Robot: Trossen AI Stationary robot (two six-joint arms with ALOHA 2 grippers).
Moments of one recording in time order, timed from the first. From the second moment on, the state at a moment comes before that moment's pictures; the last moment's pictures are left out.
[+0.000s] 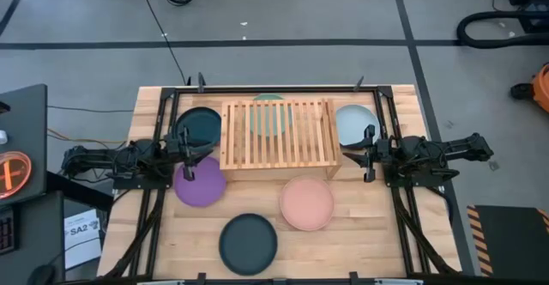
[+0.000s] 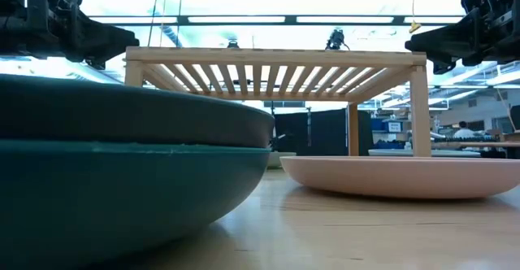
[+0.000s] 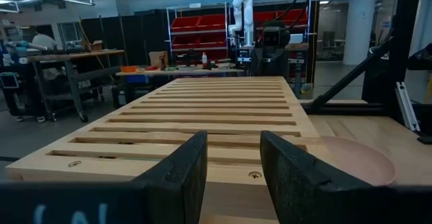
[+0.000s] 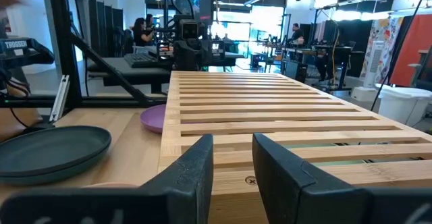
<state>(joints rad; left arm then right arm) -0.06 0.01 0.01 0.12 -0.29 0.06 0.15 0.01 0.01 0.07 0.27 -0.07</state>
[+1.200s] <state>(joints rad) -0.06 0.01 0.01 0.12 -0.29 0.06 0.15 0.01 0.01 0.12 0.27 -0.07</state>
